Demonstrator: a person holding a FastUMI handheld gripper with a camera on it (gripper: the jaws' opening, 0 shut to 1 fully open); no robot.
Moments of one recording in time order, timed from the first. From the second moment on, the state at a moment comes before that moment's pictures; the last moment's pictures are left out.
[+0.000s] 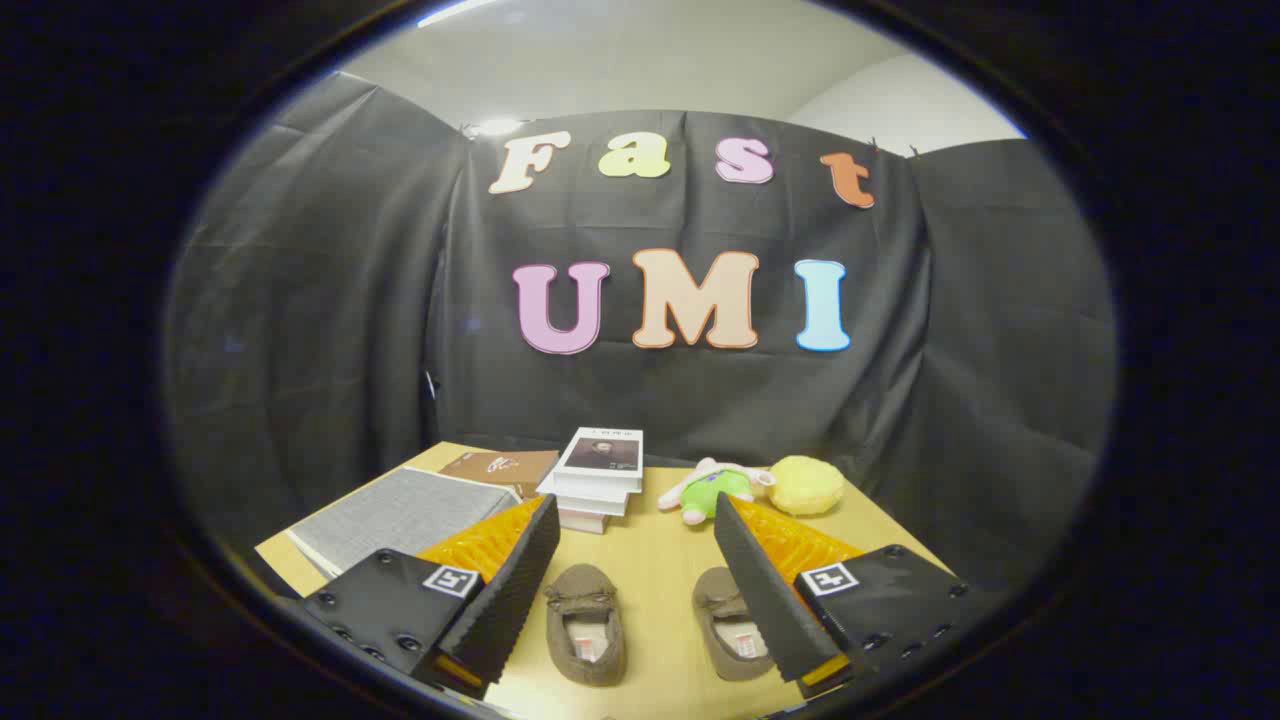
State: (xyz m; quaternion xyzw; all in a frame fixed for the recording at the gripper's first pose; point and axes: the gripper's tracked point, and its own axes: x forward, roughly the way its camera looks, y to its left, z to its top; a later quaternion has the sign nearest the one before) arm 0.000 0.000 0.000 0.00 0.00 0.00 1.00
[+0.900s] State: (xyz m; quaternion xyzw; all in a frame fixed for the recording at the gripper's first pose) arm -0.007 0.016 -0.009 0.01 -0.01 0.02 1.00
